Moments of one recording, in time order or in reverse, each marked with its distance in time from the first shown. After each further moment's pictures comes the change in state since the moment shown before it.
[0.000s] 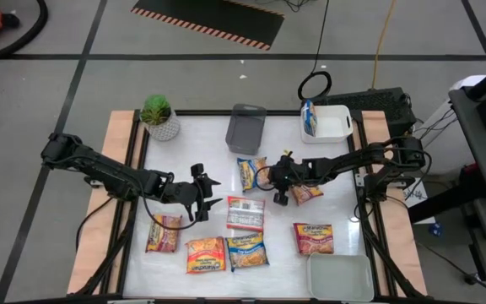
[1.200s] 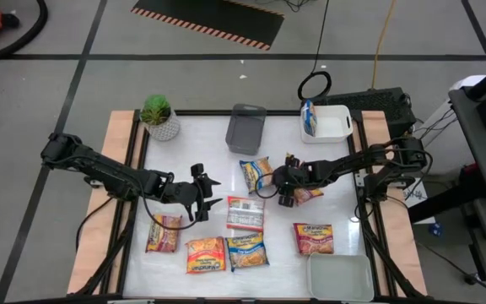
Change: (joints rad) left arm 0.000 0.000 0.000 0.000 0.000 -0.002; right arm 0.037 -0.003 0.004 -0.145 0.124 -0.018
